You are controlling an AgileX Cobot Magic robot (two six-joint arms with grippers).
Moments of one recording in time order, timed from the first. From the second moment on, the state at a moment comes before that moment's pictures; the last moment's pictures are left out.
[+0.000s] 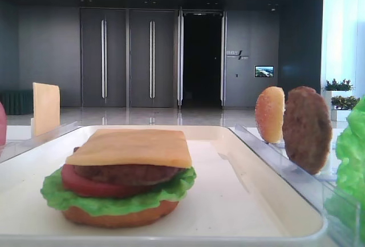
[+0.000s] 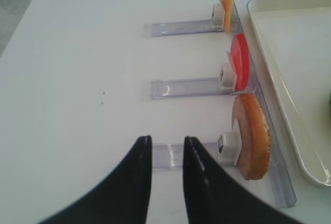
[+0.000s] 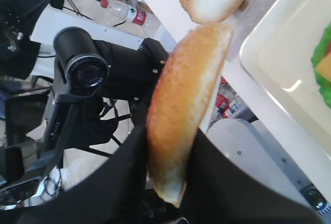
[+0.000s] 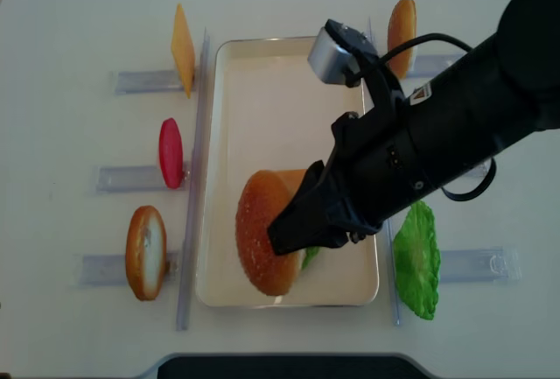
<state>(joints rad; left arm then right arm) 0.11 -0.02 -0.49 -0.02 1.09 0.12 0.69 1.41 -0.98 1.11 0.99 -0.56</state>
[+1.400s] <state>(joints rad) 0.11 -0.02 -0.49 -0.02 1.09 0.12 0.51 1.78 -0.98 1.32 1.03 -0.94</state>
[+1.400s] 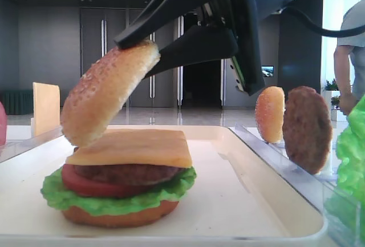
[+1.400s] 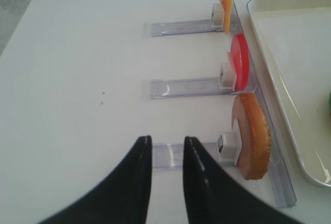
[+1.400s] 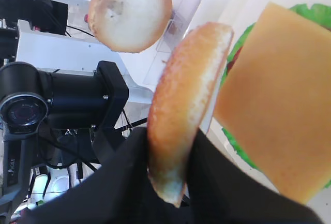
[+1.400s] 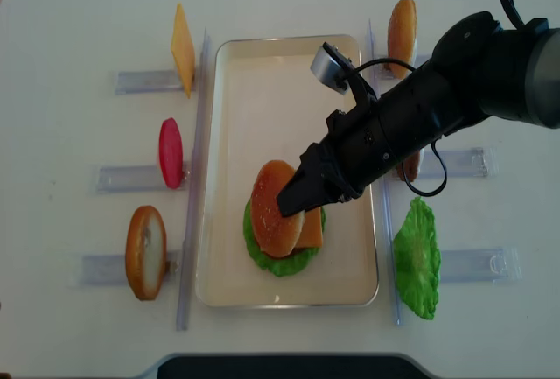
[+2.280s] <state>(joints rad) 0.11 -0.02 -0.49 -0.02 1.09 0.12 0.51 1.78 -0.98 1.30 1.01 -0.93</state>
